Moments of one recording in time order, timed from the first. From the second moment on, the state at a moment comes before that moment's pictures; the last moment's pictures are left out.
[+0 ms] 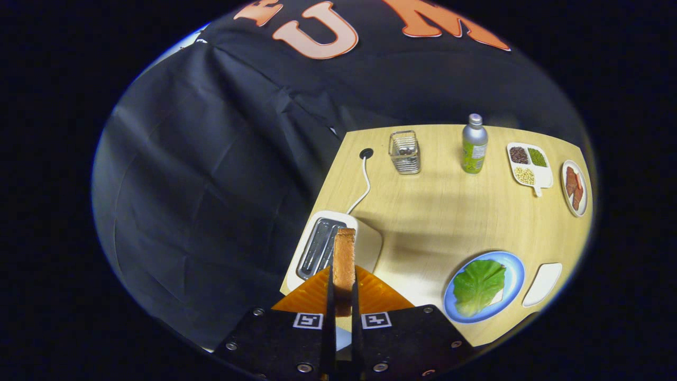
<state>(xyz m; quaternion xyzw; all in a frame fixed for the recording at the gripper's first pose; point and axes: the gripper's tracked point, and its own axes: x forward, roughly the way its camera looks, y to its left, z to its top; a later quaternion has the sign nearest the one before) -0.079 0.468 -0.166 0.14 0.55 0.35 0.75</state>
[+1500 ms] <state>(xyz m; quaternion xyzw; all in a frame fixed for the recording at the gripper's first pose) -0.101 0.275 -0.381 0.20 0.61 0.26 0.72</state>
